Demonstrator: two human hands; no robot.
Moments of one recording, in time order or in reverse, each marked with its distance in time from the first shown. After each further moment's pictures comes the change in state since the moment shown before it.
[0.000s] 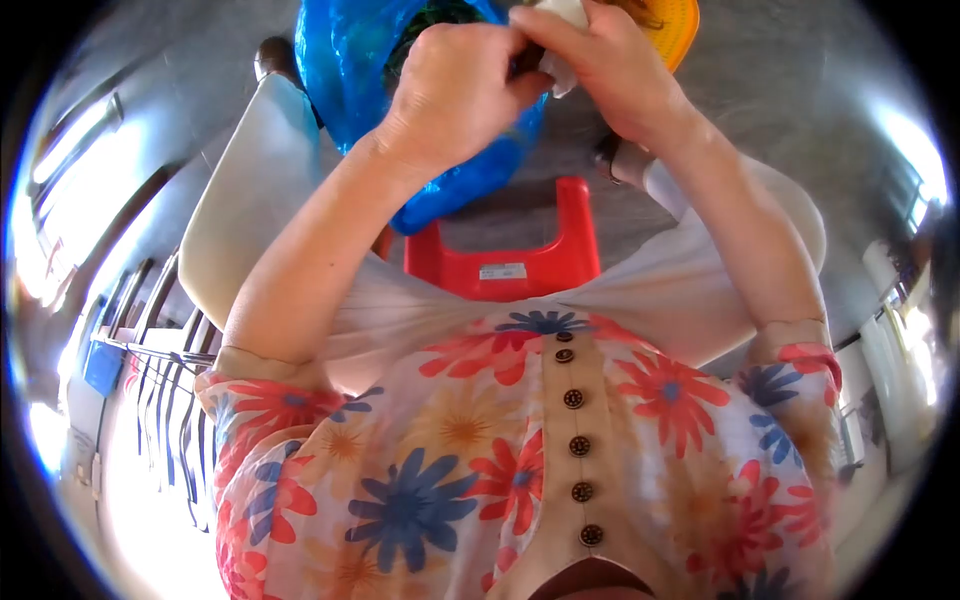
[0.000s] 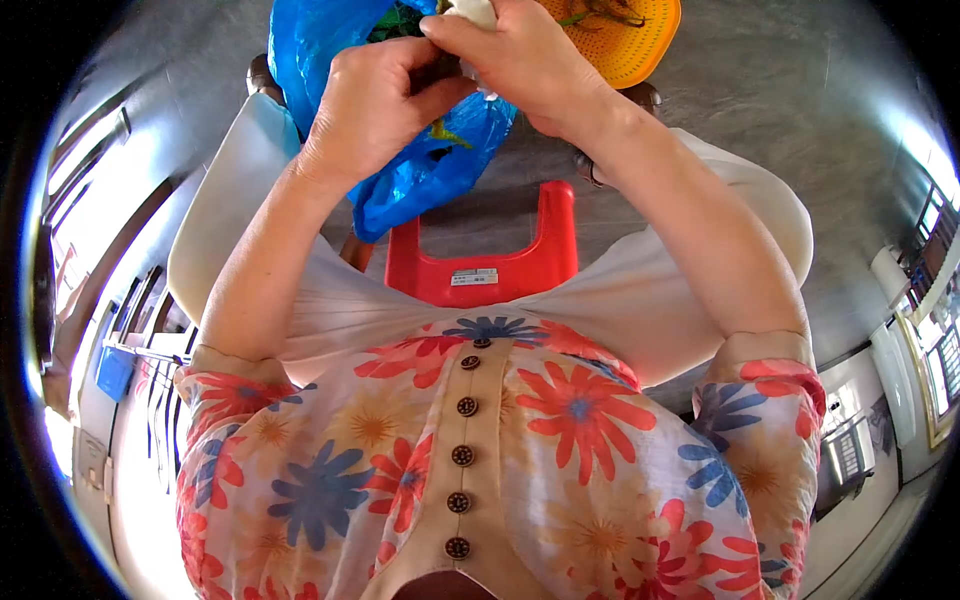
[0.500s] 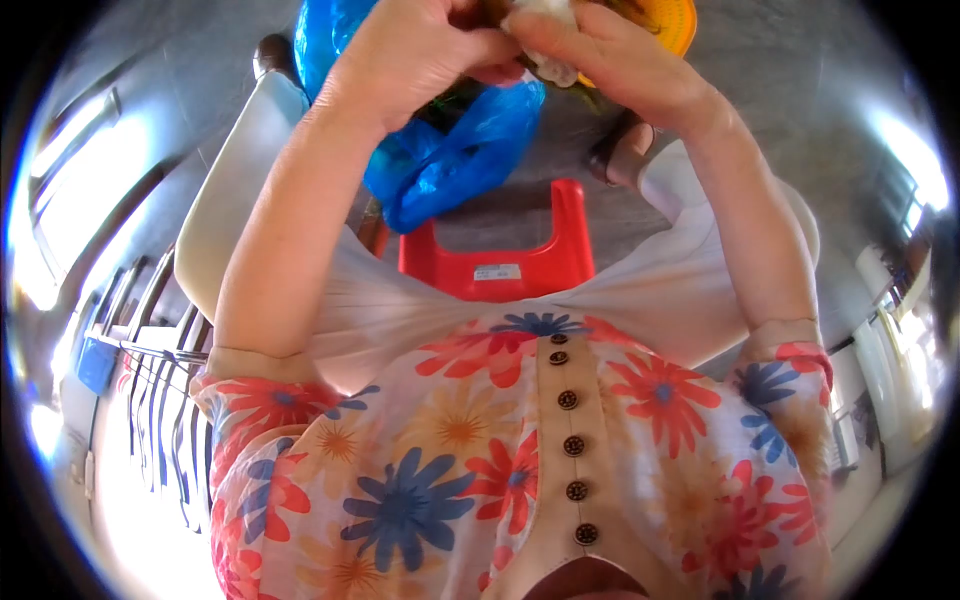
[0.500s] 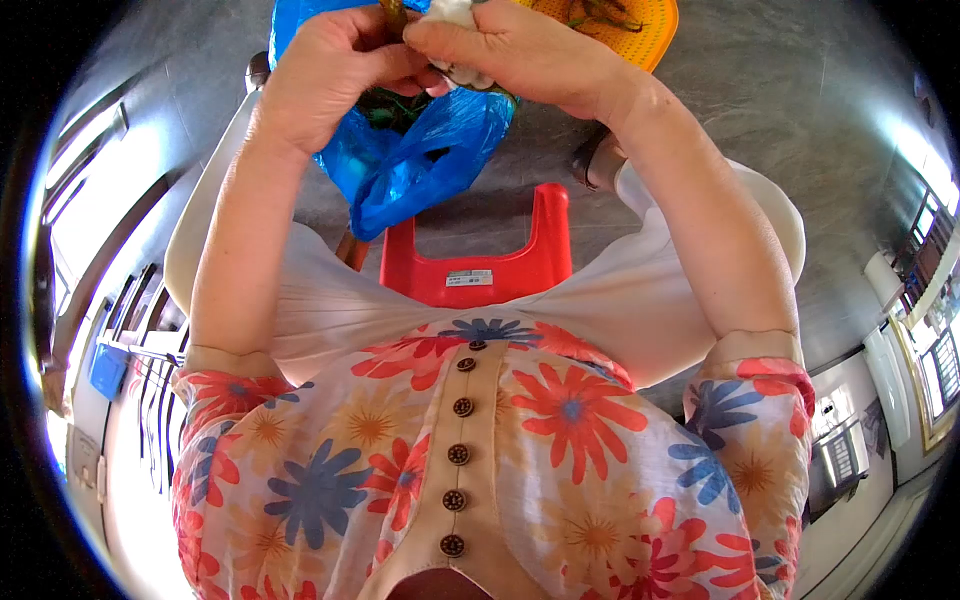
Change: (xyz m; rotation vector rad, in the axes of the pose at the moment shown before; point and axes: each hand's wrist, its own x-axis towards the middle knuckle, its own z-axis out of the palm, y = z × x) left_hand 0.014 -0.001 -0.036 -0.848 -0.160 -0.427; right_hand 0.008 -0.018 -0.013 -0.210 -0.397 -0.029
